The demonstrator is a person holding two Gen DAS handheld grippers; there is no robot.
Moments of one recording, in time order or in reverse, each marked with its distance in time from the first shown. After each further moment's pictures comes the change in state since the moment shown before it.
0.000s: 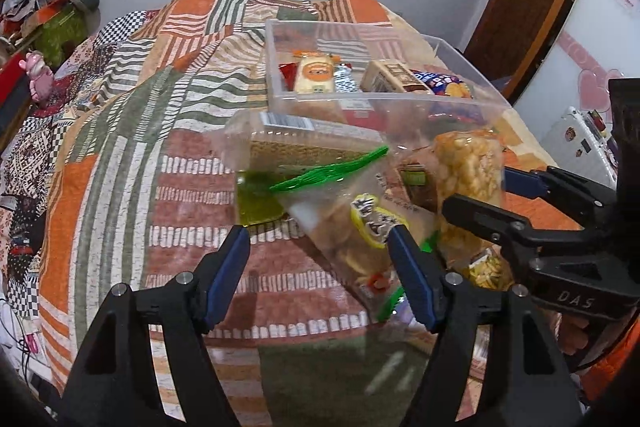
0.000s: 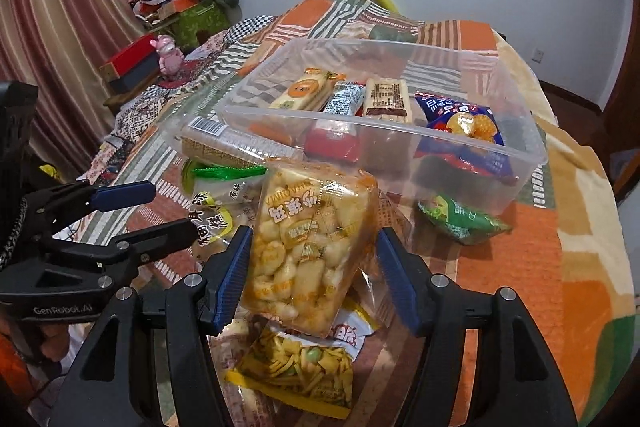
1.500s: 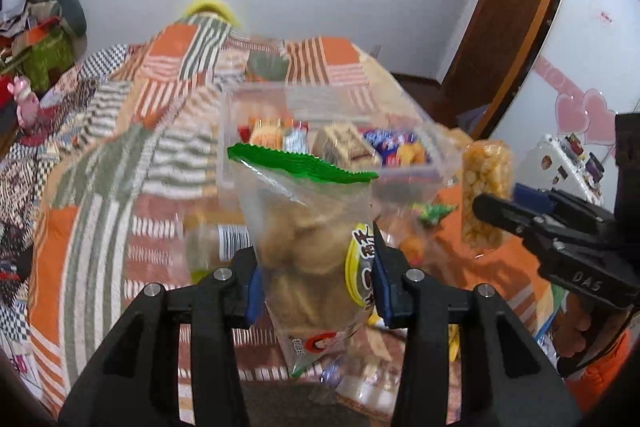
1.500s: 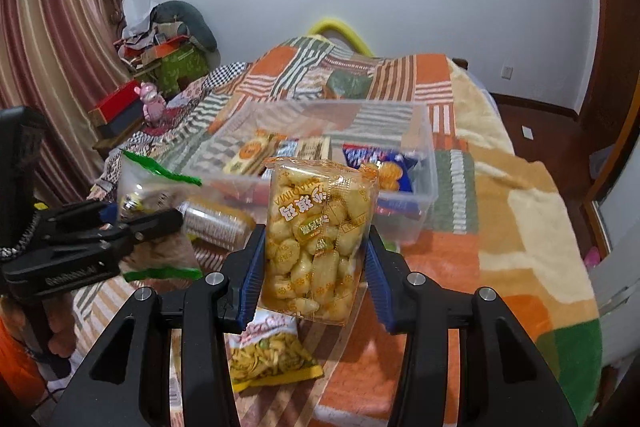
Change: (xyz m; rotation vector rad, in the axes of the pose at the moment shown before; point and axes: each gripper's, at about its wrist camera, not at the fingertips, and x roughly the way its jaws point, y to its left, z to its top) left arm -0.024 -0.032 0.043 0.010 -0.142 -0.068; right arm -0.058 -0.046 0.012 0.062 -0.150 -0.062
